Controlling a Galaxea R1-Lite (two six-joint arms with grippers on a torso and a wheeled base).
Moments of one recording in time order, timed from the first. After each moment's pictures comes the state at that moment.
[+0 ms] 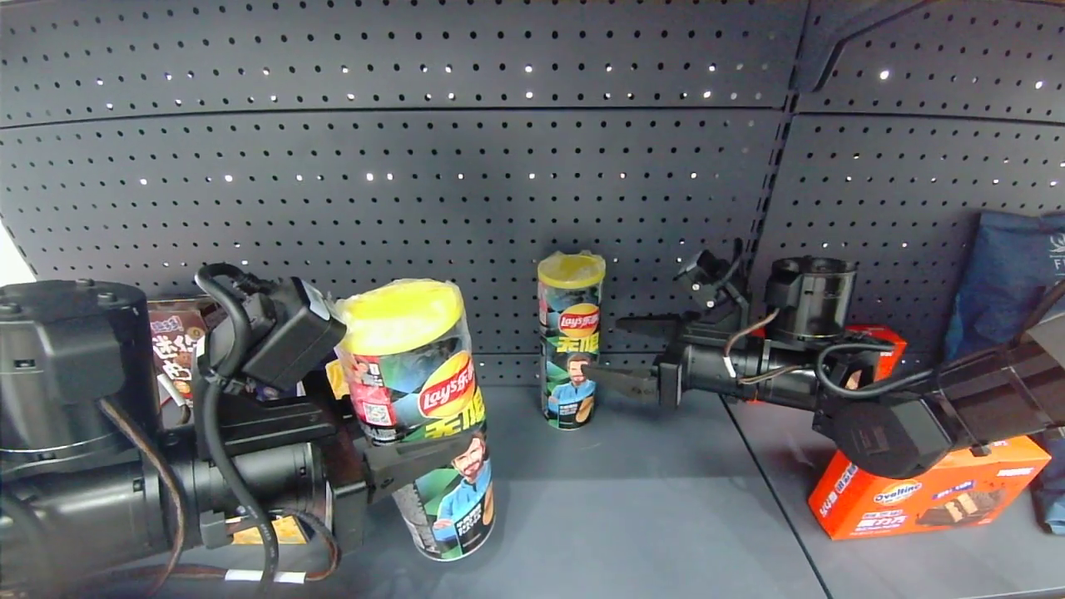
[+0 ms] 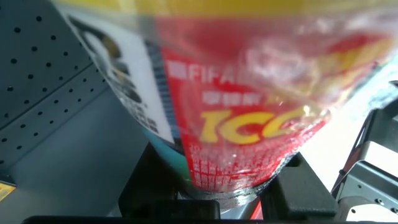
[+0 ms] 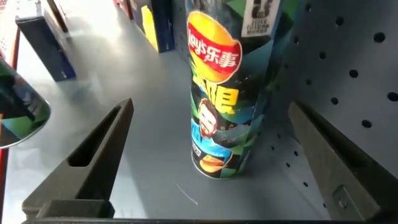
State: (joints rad) left arm -0.50 1.37 -0.60 -0.48 -0.41 0.11; right arm 0.47 1.96 -1.00 -0.84 0.61 -0.11
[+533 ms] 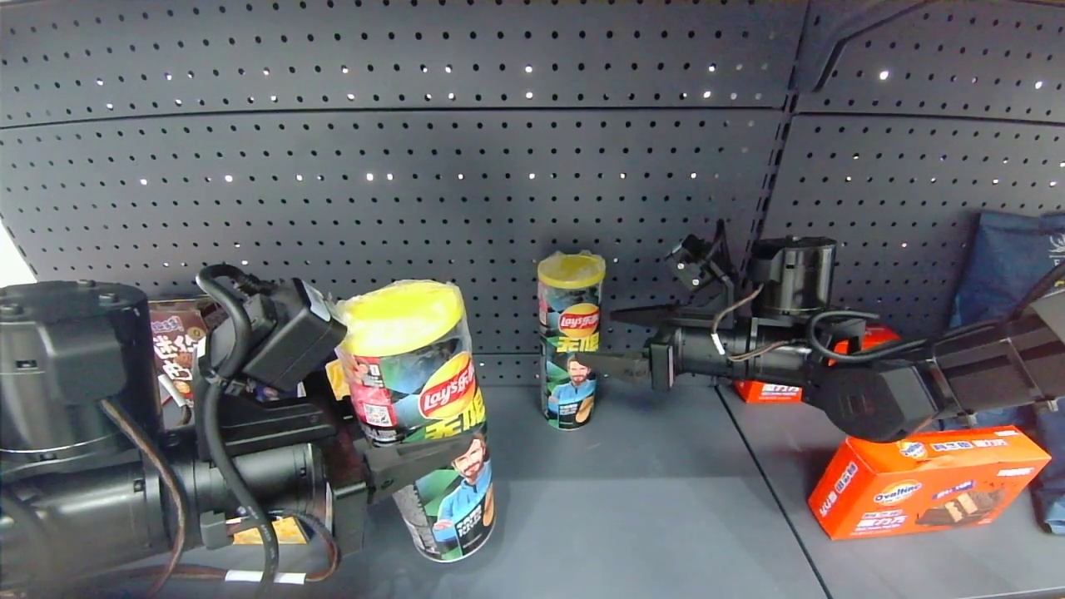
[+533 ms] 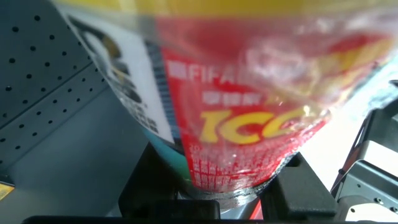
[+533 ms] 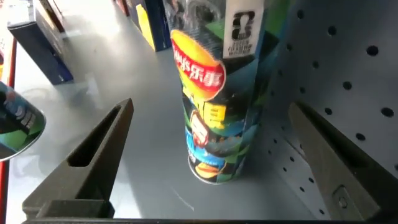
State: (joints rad) left arm -0.50 1.37 -0.60 -0.48 -0.42 0.11; right arm 0.47 1.97 -1.14 -0.66 0.60 -0.11
